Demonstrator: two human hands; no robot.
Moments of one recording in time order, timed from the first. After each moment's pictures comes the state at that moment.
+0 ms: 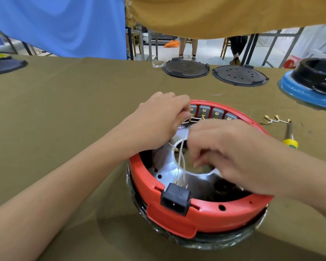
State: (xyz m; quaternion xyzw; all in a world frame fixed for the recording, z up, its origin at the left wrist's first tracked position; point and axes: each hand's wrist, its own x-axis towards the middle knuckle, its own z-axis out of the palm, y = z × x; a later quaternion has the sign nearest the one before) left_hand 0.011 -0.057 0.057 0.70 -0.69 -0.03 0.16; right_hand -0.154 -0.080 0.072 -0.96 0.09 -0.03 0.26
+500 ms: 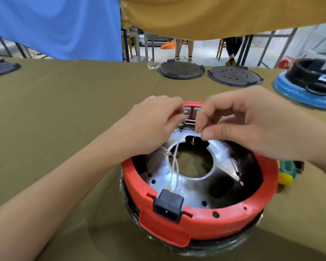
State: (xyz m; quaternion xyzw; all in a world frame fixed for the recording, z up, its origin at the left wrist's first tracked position) left_hand 0.013 -0.053 0.057 0.67 -0.71 -0.02 0.20; right_hand -0.180 -0.121 0.091 -0.91 0.15 -0.18 0.34
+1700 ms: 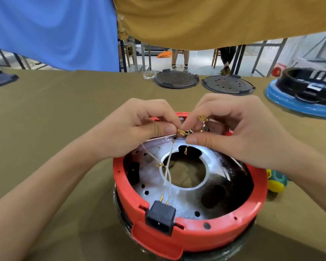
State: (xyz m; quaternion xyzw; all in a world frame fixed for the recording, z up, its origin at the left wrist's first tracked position) left_hand 0.032 -0.043 0.065 0.49 -0.74 -0.23 0.40; right_hand -0.178 -0.132 0.073 -0.90 0.06 -0.30 0.33
